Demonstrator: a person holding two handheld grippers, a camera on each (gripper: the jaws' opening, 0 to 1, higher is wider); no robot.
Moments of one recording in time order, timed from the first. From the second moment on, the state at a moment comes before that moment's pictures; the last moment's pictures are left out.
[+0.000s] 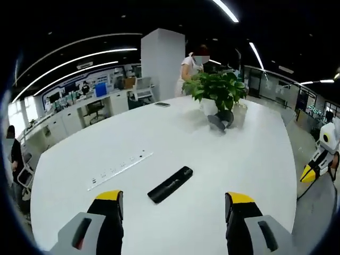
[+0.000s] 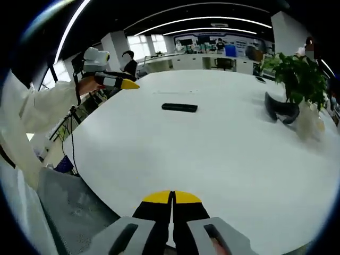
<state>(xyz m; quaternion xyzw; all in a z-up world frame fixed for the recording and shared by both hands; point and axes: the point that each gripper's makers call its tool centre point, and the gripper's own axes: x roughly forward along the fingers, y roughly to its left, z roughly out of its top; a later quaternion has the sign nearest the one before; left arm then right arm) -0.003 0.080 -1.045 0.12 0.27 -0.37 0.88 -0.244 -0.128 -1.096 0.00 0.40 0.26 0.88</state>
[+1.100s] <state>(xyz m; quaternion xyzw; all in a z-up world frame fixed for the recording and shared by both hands) 0.080 0.041 -1.160 0.23 0.38 -0.47 0.77 -0.242 -0.127 -1.128 0.02 0.48 0.27 0.84</state>
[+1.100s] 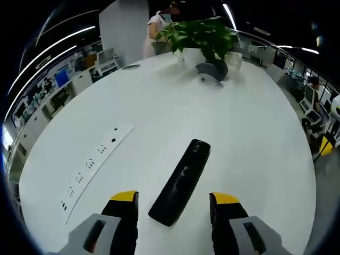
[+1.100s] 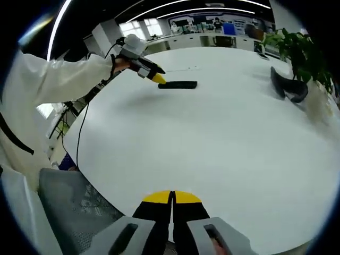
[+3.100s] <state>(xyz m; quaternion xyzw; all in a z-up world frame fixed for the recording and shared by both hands) 0.012 0.045 -1.195 0.34 0.46 -0.47 0.68 -0.234 -0.111 -1.076 -0.02 0.42 0.27 0.86</state>
